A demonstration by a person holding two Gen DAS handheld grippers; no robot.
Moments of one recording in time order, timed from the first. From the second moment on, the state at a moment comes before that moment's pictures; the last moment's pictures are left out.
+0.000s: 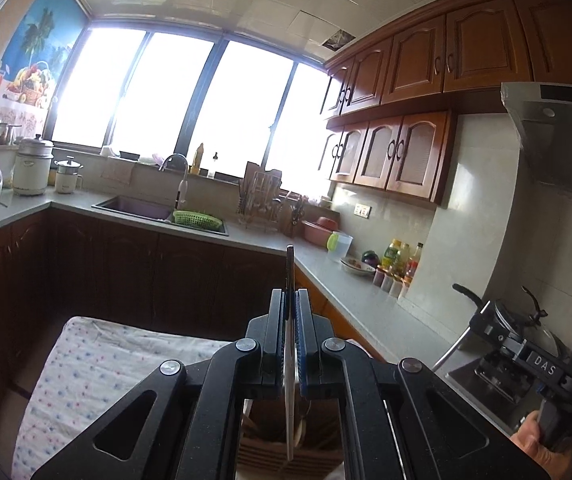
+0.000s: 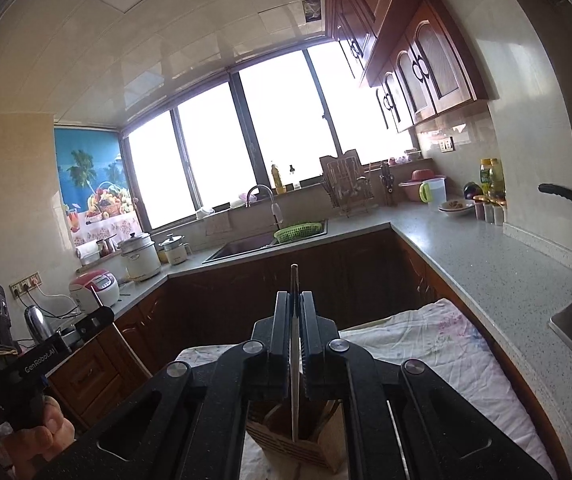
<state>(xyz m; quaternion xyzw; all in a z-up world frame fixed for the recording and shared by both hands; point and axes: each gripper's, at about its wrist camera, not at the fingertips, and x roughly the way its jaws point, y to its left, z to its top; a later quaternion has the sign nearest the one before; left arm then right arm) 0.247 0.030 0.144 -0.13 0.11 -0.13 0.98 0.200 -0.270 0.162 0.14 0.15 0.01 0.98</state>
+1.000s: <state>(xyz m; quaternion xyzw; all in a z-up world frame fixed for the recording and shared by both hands) 0.327 0.001 0.032 -0.14 0.19 -0.11 0.97 0.242 -0.277 0.056 0.16 0.25 -0.01 0.95</state>
